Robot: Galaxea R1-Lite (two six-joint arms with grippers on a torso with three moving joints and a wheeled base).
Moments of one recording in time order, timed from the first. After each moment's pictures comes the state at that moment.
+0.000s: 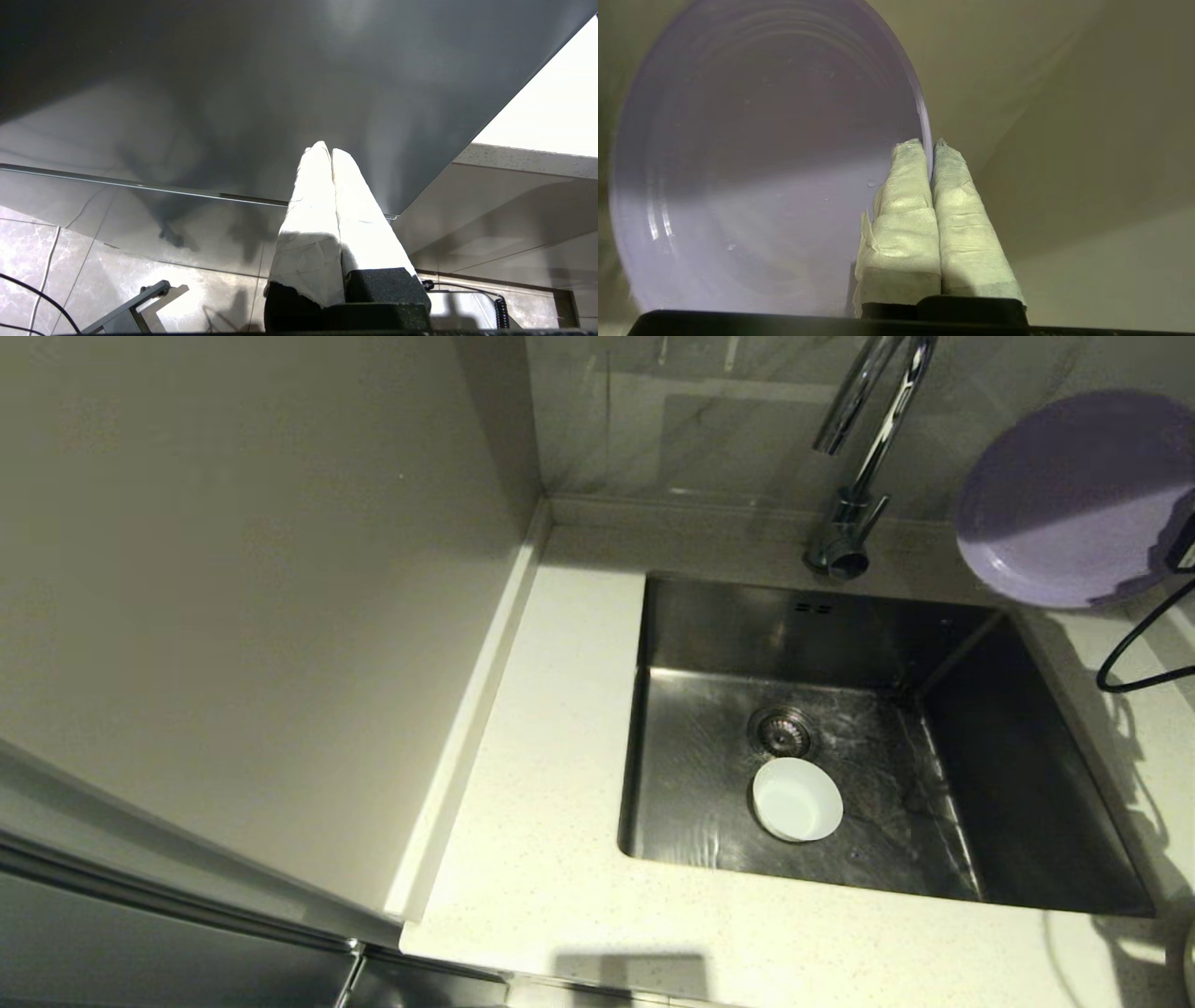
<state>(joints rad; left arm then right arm) 0.00 0.00 0.00 0.00 0.02 -0.02 -0.36 1.72 -1.02 -1.19 -0.01 -0.21</state>
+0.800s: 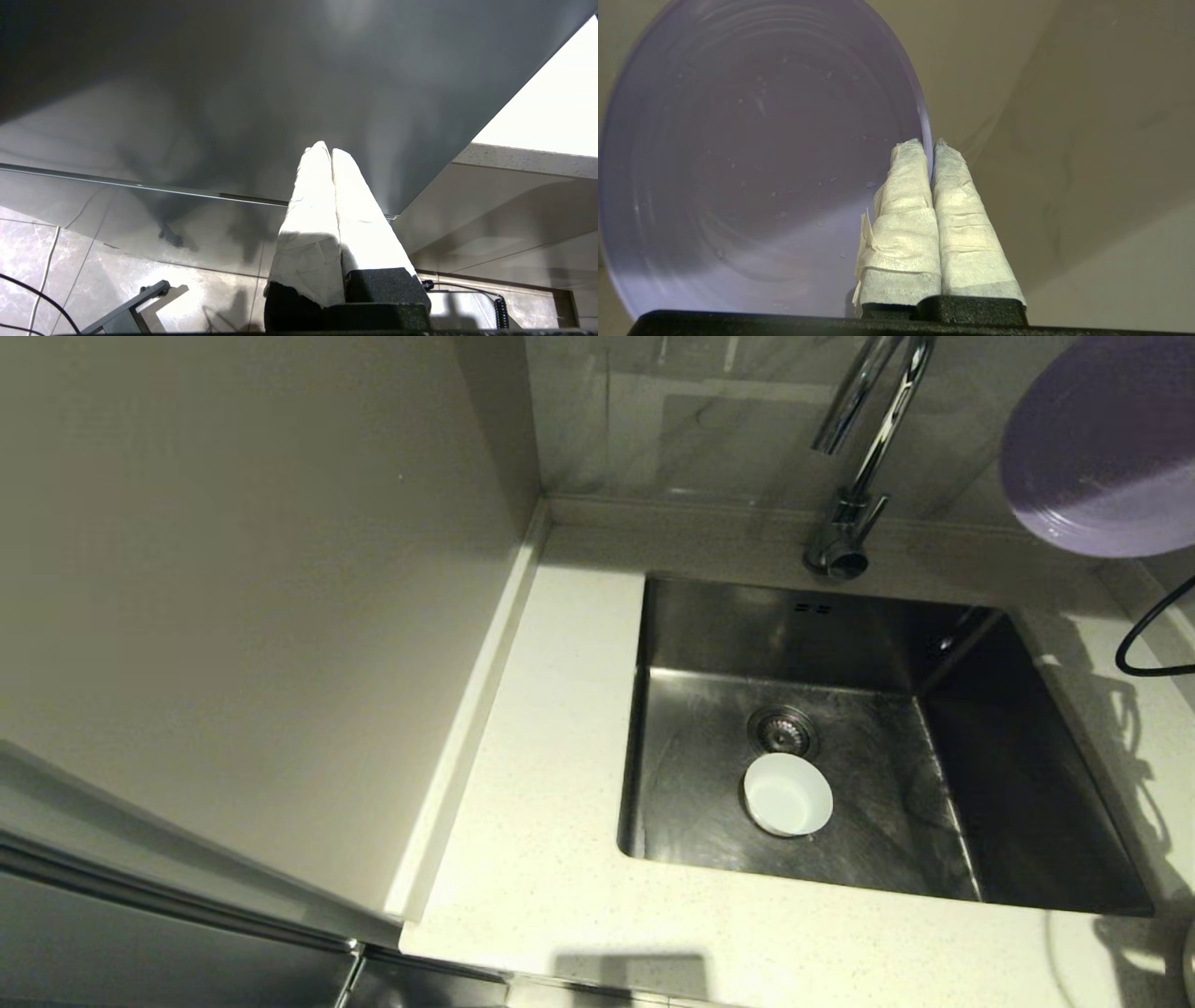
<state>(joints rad) 0.00 0.00 0.00 0.00 0.02 -0.02 -0.36 1.70 -1.01 -1.36 -0.07 -0.20</state>
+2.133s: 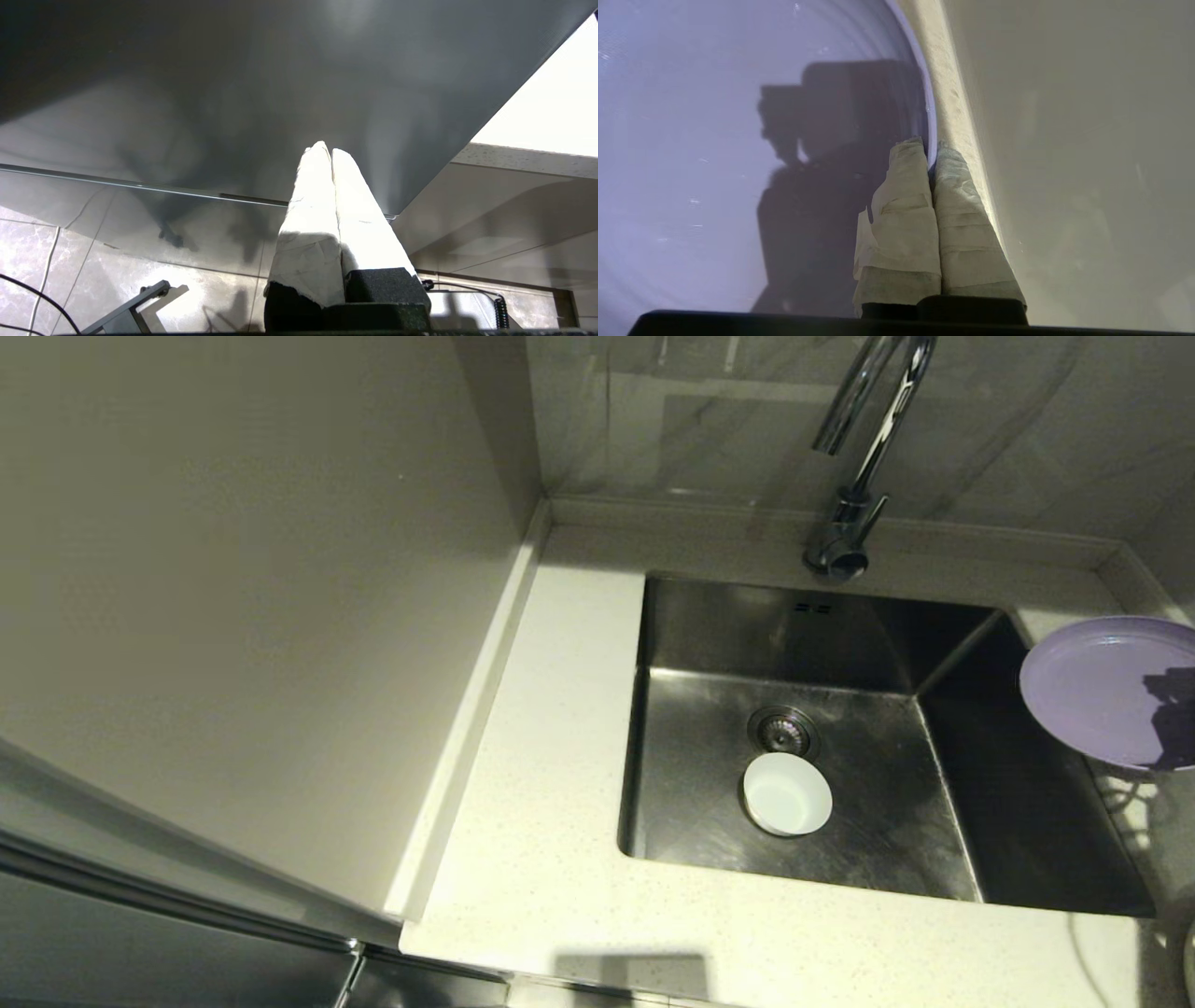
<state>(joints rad) 0.00 0.00 0.00 0.00 0.02 -0.02 -0.62 1.76 -1.08 -0.37 -0.06 -0.21</state>
